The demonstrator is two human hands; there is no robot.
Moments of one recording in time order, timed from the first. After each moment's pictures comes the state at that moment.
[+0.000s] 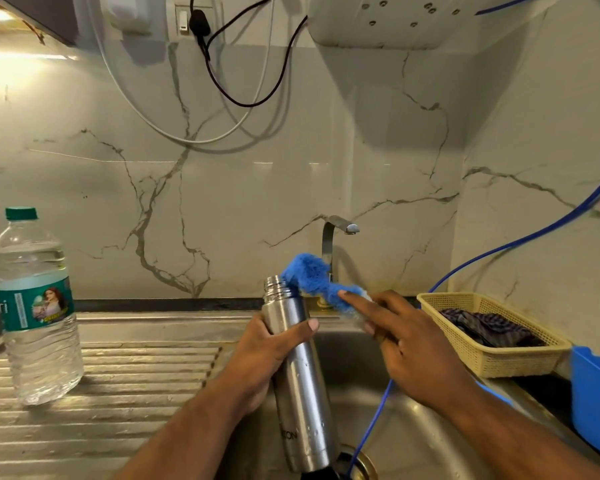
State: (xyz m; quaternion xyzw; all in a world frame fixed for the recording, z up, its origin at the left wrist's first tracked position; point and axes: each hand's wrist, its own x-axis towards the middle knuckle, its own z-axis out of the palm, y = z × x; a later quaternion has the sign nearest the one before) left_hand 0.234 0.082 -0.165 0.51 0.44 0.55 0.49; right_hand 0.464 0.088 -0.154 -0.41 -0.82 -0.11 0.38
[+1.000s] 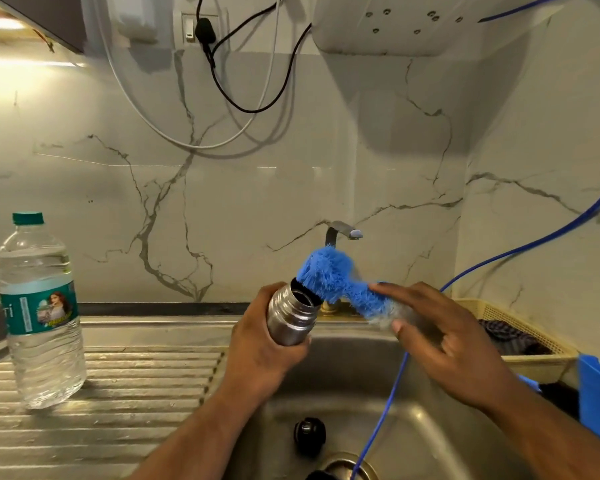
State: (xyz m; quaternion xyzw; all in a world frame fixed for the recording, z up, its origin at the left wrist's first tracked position) left_hand 0.229 0.083 -0.160 0.66 0.50 0.56 0.11; right_hand 0.492 0.071 -0.130 -0.33 -0.81 -0.05 0.48
